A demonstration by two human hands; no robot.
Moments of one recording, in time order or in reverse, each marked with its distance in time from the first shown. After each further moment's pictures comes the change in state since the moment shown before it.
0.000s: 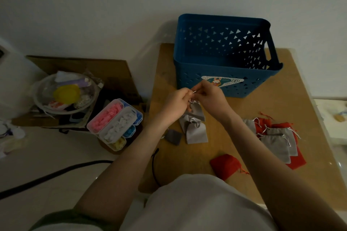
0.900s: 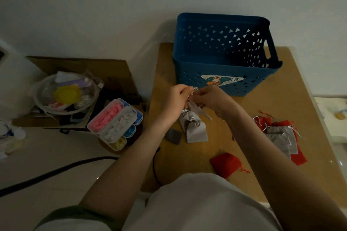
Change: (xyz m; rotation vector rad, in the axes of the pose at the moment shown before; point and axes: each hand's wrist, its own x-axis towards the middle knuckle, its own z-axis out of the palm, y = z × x) left_hand 0.002 0.001 0.006 -0.178 0.187 0.063; right_hand 0.001 -0.018 -0.010 0.065 -0.230 0.359
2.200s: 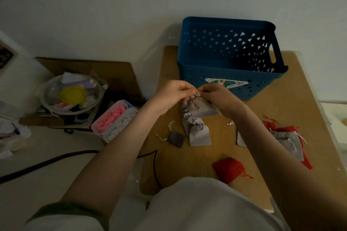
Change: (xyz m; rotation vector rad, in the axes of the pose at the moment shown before) left_hand 0.023 0.004 -0.035 -0.105 -0.329 -0.079; right_hand 0.003 -0.005 -0.010 0.018 -0.062 -0.133
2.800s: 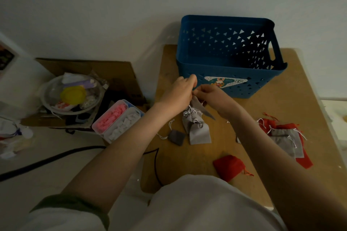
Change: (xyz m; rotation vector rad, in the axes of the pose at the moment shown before) left_hand 0.003 0.003 0.017 0.919 0.128 0.357; right_hand 0.001 0.010 0.010 0.074 -0.004 -0.033
